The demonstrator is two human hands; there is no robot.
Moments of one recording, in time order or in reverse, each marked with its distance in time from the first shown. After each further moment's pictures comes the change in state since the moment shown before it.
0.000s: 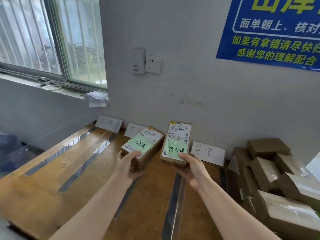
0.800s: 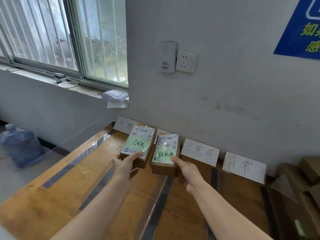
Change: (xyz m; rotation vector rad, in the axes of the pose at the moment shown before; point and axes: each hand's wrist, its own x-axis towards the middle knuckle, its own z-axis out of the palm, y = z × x) left_hand 0.114 0.079 -0.073 0.051 0.164 0.105; right_hand 0.106 0.062 0.135 -0.365 0.023 0.118
